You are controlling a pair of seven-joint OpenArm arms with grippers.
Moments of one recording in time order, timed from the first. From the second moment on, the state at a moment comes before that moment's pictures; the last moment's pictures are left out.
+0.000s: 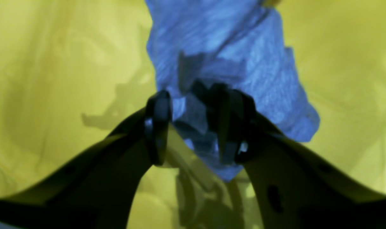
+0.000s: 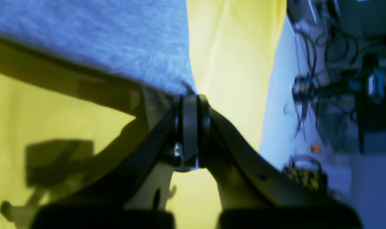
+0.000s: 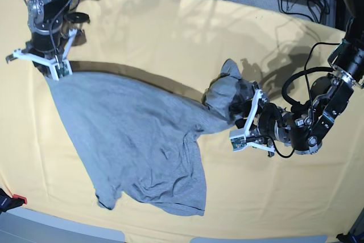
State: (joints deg) left arm -39.7 -41.8 48.8 89.4 -51.8 -39.3 59.9; right arm -29.4 20.7 4.2 129.1 -25.2 5.9 -54.1
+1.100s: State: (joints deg) left arm -39.8 -42.9 48.8 89.5 -75.3 -42.8 79.2; right arm -41.8 20.6 20.0 130.5 -17.7 7.5 -55.8
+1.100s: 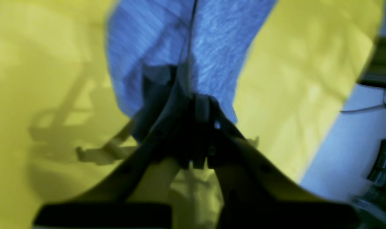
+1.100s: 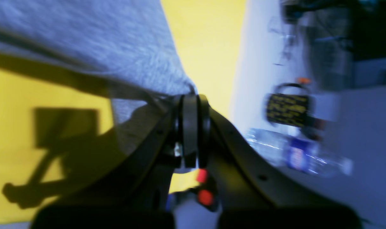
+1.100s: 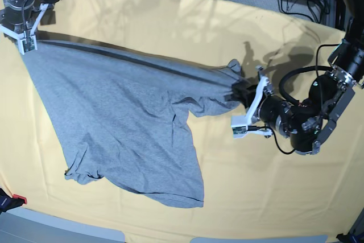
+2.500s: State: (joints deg) left arm -25.2 -34.1 48.7 104.3 -87.3 -43.9 81.3; right arm -39.0 20.6 20.0 130.5 -13.3 8.5 -49.1
